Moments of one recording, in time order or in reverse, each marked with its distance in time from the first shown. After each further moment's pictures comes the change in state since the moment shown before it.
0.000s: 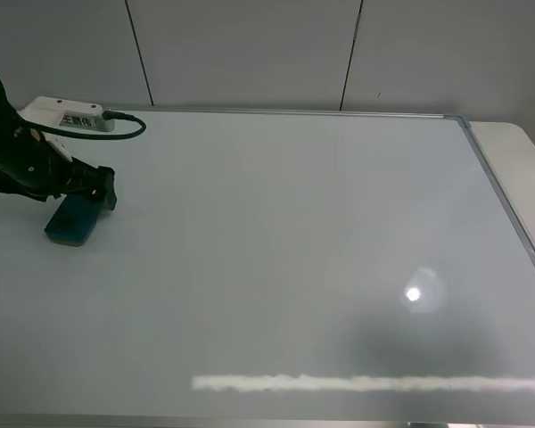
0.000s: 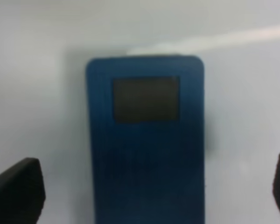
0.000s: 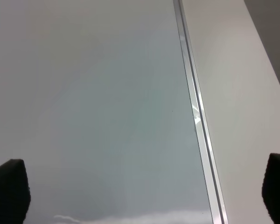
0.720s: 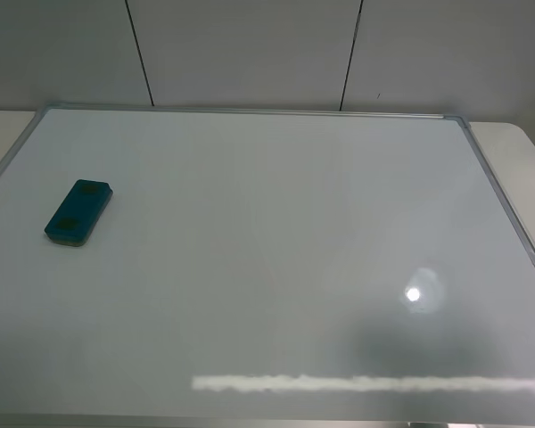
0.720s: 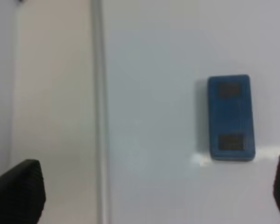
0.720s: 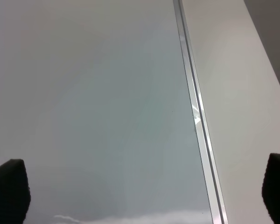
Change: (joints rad) left arm 0.000 -0.898 0.000 0.170 0.499 0.033; right arm 0.000 0.000 0.000 0.000 0.000 0.000
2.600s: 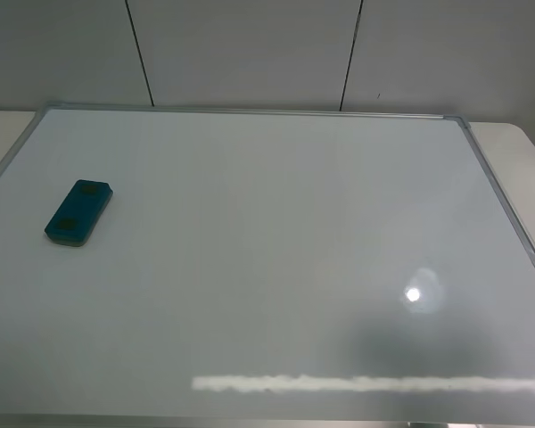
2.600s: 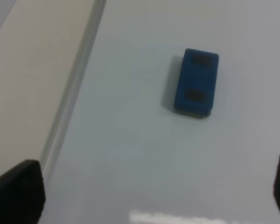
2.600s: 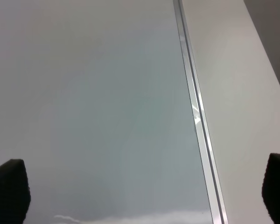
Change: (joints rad) left arm 0.099 -0.821 0.358 -0.177 0.210 -0.083; right arm 0.000 0.000 0.000 0.000 0.000 0.000
